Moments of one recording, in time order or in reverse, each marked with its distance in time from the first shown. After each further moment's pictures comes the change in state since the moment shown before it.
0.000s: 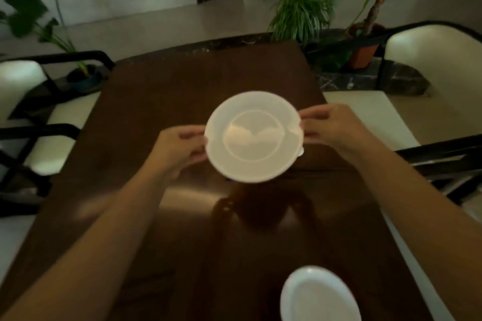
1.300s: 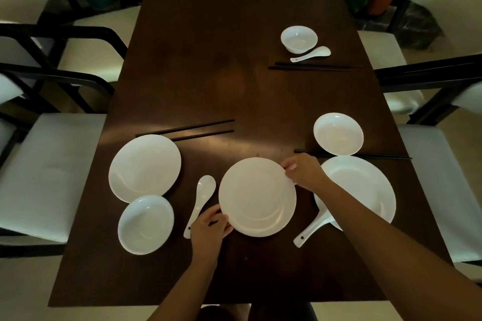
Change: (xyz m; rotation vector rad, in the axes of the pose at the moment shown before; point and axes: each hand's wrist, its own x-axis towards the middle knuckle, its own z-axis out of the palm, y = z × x) left_hand -0.356 -0.289 -0.098 -0.212 0.249 -0.338; right_hand -0.270 0.181 0.154 -0.883 -0.274 0.057
